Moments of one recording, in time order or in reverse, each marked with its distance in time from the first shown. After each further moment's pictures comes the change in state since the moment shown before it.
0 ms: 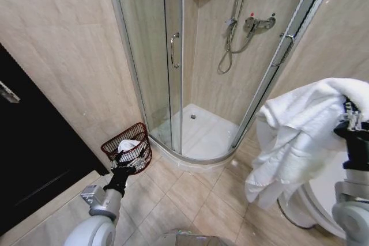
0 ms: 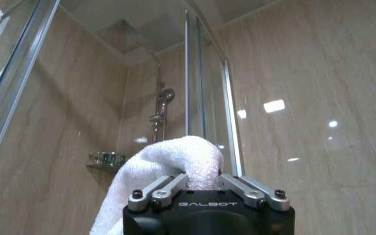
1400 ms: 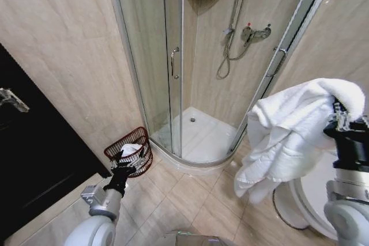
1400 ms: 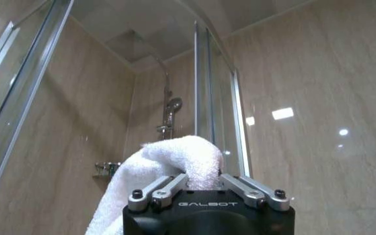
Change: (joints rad) left arm 0.000 0.000 0.000 0.000 0.000 0.000 0.000; right arm -0.008 0.013 -0.050 0.000 -0.056 0.039 -0.012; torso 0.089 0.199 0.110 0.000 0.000
